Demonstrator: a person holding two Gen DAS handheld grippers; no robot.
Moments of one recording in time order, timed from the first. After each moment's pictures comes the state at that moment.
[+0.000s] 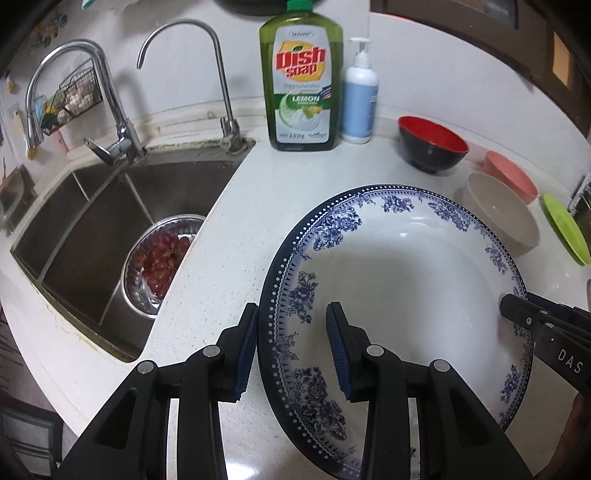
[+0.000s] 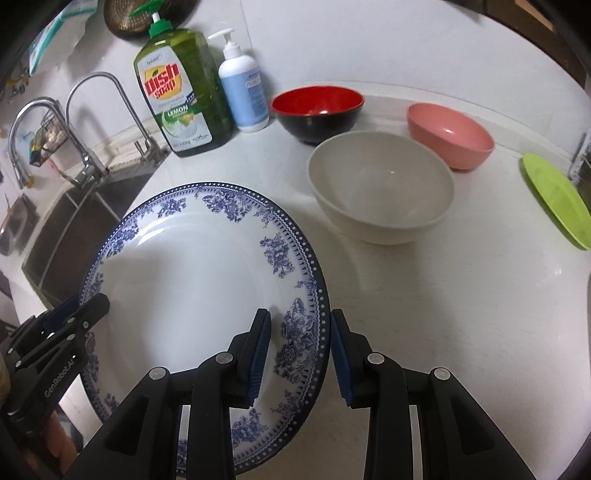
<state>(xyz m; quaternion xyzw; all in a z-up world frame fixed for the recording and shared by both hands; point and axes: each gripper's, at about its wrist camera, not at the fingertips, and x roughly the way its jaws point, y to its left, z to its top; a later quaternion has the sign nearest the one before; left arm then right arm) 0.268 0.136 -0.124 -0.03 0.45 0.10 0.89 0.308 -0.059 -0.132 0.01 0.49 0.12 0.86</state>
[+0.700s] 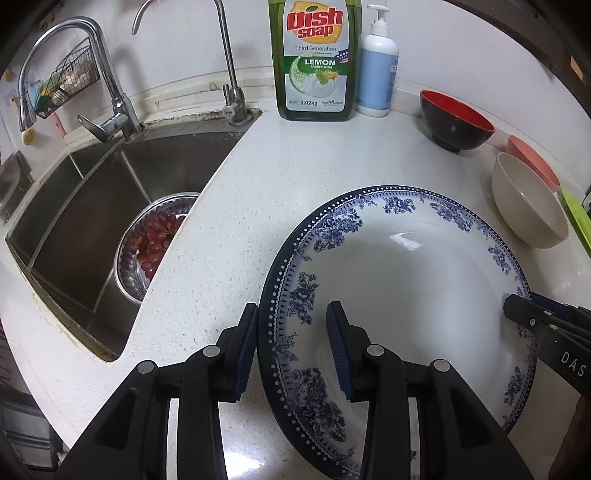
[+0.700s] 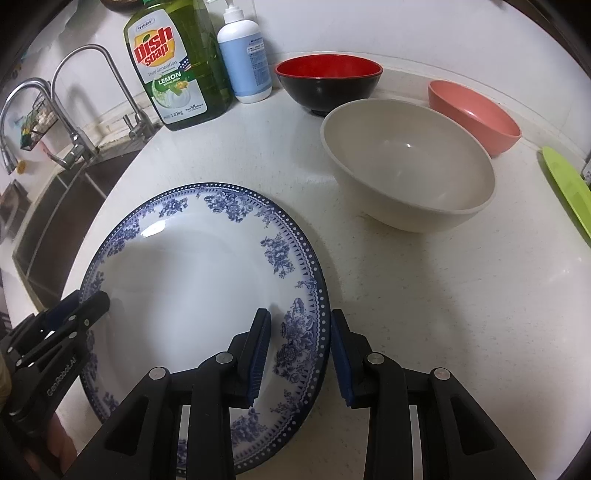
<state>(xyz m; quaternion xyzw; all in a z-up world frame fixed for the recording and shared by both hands) 0.283 0.145 -0.158 -0.04 0.48 0.11 0.87 0.324 -0.045 -0.163 -0.01 0.52 0.12 0.85</state>
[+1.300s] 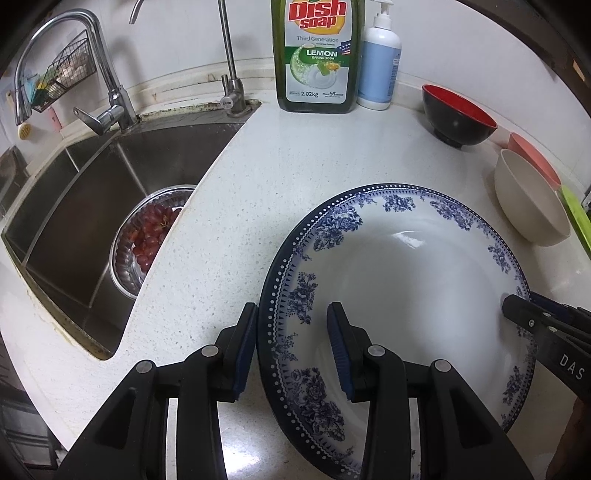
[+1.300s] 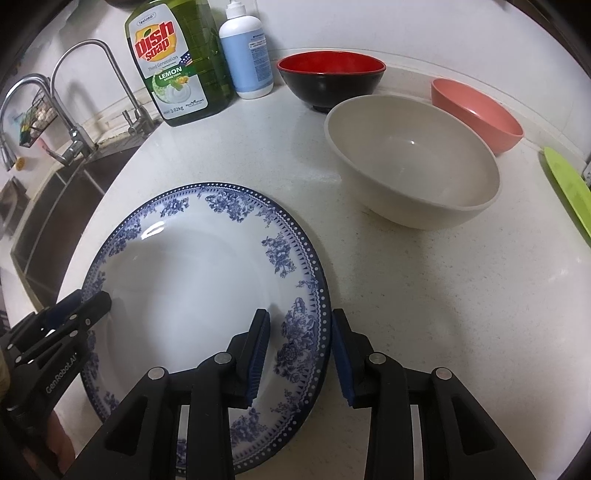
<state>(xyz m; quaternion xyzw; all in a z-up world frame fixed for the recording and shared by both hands) 0.286 0.148 -0.162 -0.05 0.49 0.10 0.87 0.325 -0.044 -0.165 -0.01 0.52 0.12 0.85</state>
